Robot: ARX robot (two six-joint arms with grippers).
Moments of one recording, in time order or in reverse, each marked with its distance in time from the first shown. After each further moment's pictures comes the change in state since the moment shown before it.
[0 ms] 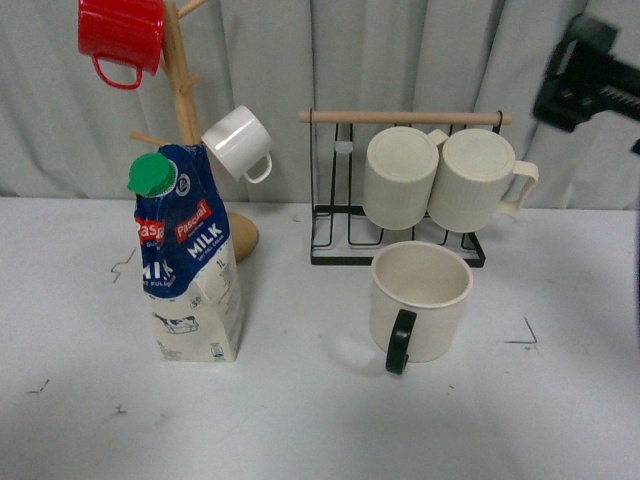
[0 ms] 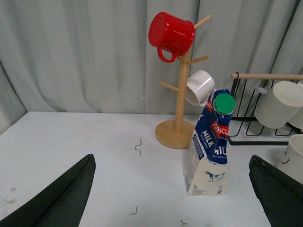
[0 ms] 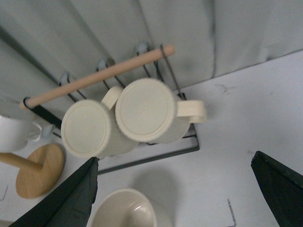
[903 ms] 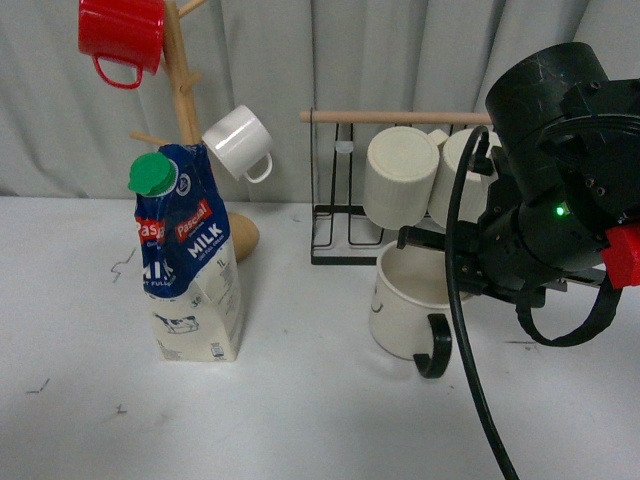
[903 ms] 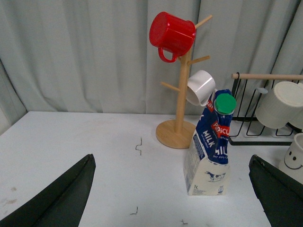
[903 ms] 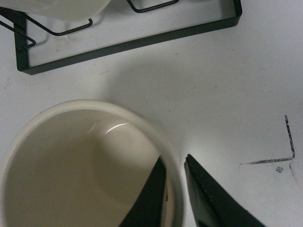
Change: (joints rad) left arm 0.000 0.000 0.000 0.000 0.000 0.000; right arm 0.135 0.434 0.321 -0.407 0.004 0.043
